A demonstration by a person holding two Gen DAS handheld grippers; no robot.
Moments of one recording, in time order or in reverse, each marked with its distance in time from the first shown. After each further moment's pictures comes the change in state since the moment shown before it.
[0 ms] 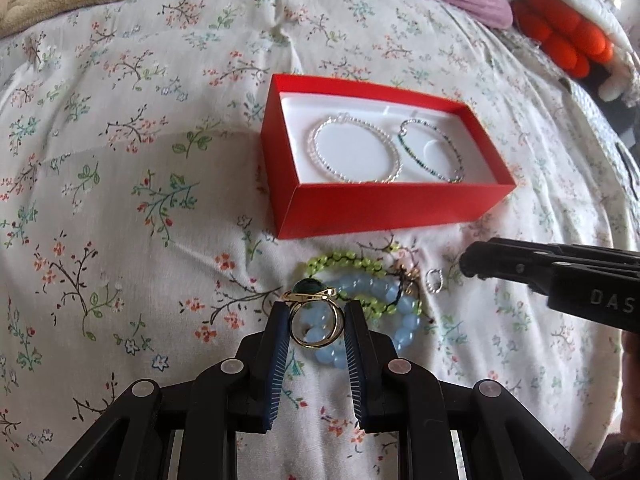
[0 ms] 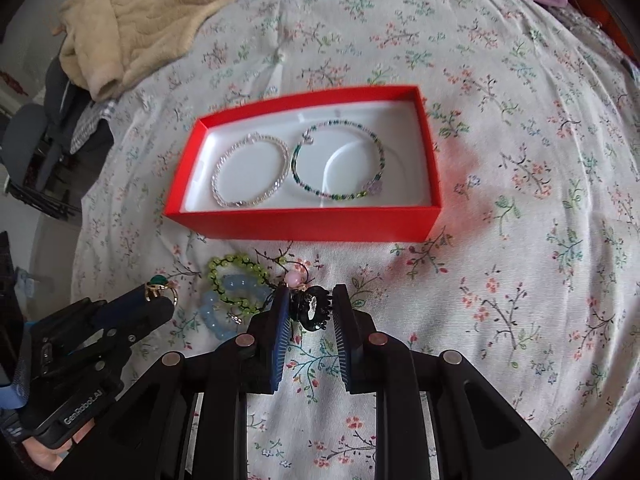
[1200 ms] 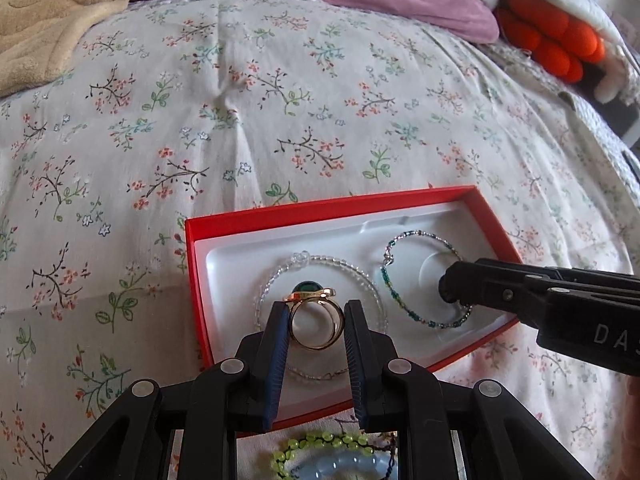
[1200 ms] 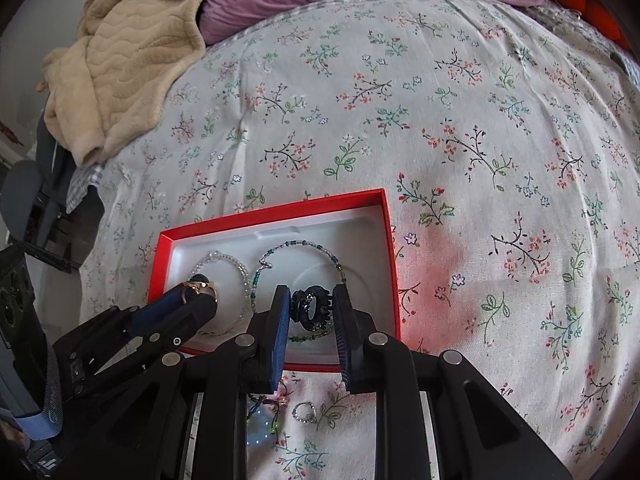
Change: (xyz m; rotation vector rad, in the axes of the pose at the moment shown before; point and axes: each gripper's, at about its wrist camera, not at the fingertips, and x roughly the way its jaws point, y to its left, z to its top) left arm 0.053 -0.027 0.075 0.103 -0.096 0.012; right arm 0.010 -0.031 0.061 0.102 -0.116 0.018
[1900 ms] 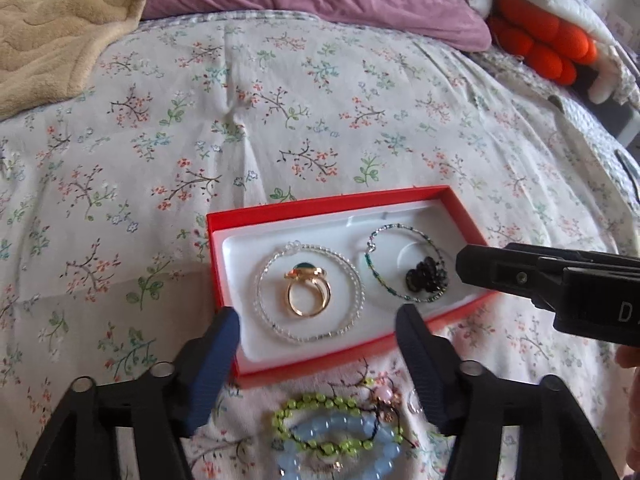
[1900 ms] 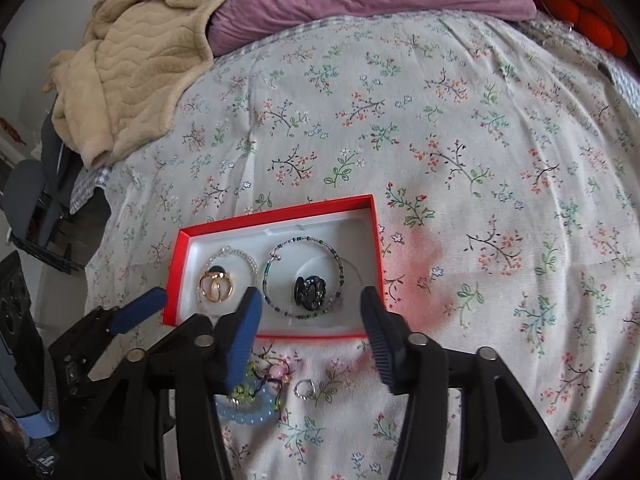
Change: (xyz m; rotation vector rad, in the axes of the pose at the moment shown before) left arm -0.039 -0.007 -0.010 0.009 -0.028 0.027; right arm -0.040 0.003 -0.012 -0.028 -0.038 -0.017
